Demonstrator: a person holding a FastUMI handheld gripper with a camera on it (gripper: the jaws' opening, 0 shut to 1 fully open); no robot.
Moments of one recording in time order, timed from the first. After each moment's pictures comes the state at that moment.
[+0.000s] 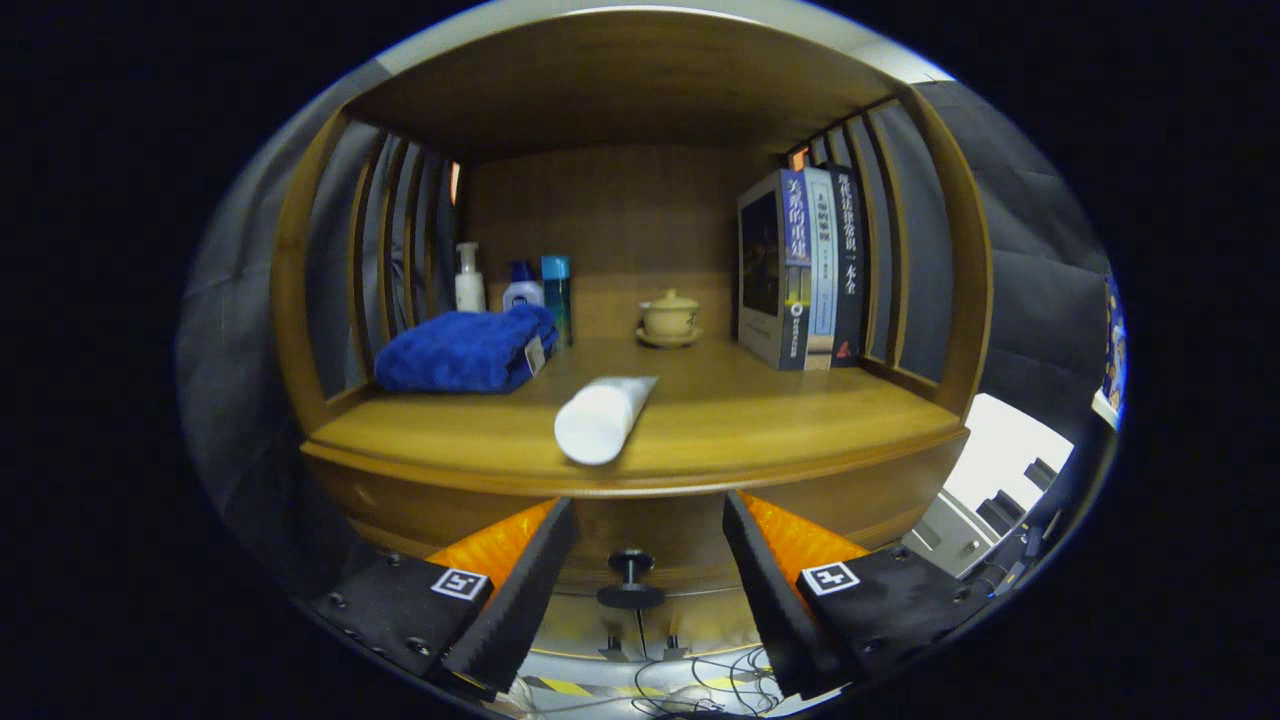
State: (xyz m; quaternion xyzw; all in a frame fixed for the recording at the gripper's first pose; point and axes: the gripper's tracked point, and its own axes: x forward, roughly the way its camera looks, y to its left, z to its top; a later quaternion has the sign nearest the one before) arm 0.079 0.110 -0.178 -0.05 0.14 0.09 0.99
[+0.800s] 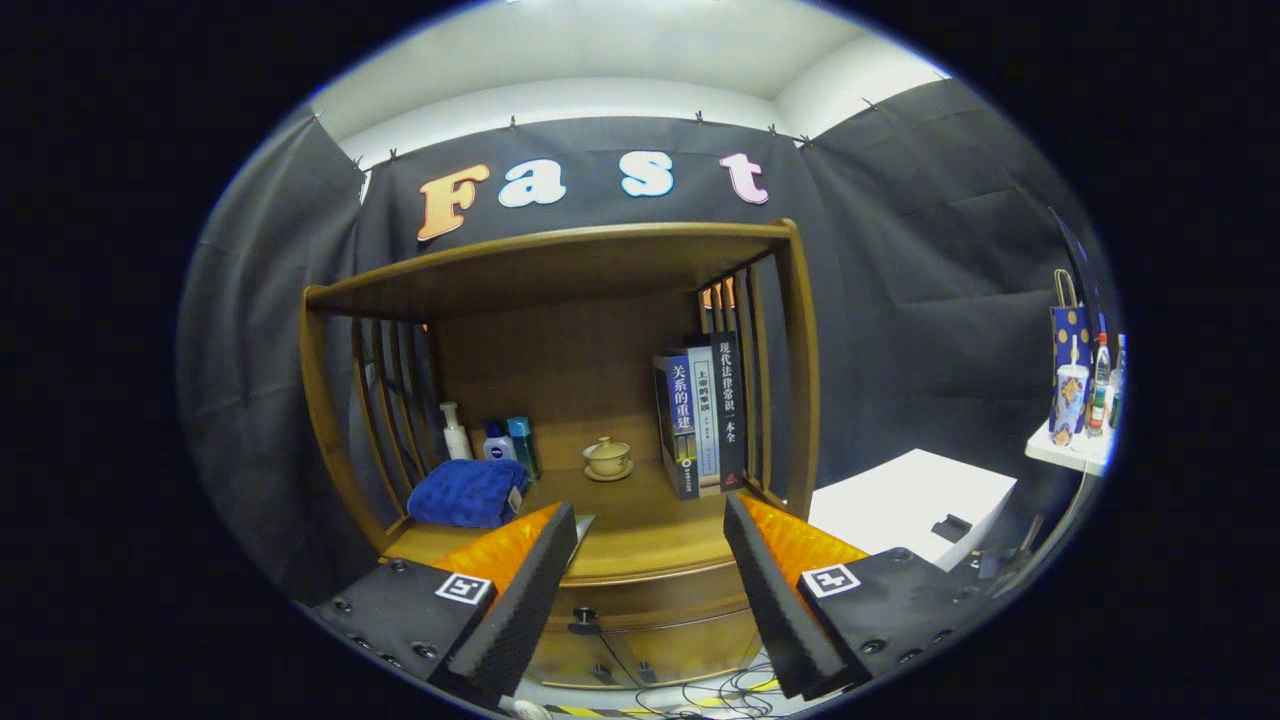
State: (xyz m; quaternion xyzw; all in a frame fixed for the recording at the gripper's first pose) arm -0.007 0.027 0.019 -0.01 0.04 0.04 1.00
